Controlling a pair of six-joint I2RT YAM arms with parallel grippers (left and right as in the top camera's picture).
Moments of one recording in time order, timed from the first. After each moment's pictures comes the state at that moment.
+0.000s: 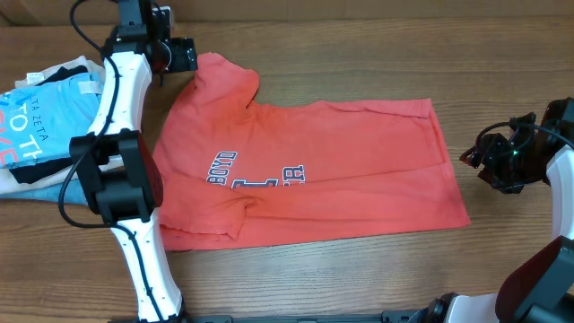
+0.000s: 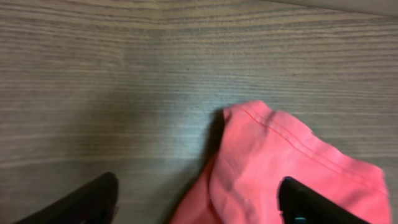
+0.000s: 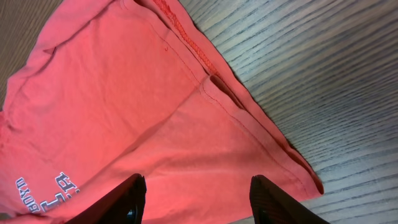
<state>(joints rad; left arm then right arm) 0.09 2.37 2.08 -0.68 0.17 -0.04 -0.47 1.59 1.22 -1.05 -0.37 0.15</state>
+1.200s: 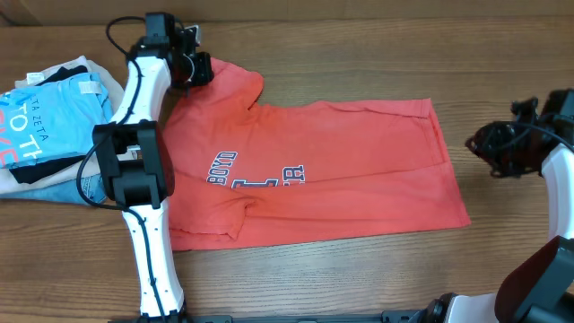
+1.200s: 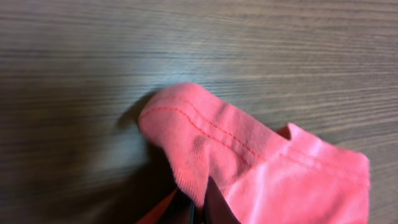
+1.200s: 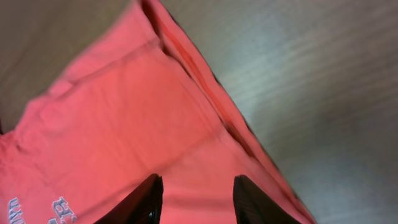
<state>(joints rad) 0.06 2.54 2.18 -0.76 0.39 -0.09 -0.43 1.59 1.22 -0.85 -0.37 0.15</state>
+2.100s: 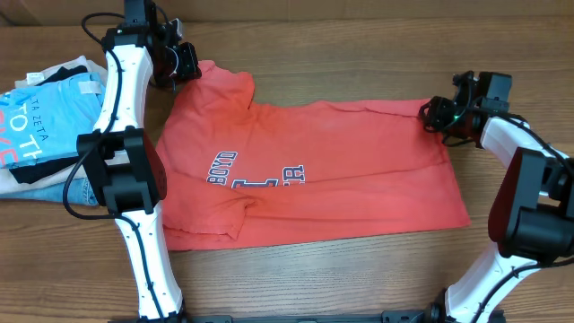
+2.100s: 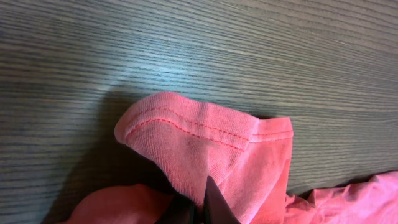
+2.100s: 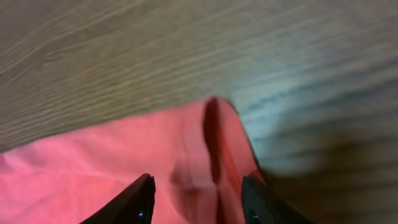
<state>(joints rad) 0.09 2.46 2.27 -1.00 0.40 -0.19 -0.23 2.02 1.23 -0.22 -0.38 0.14</state>
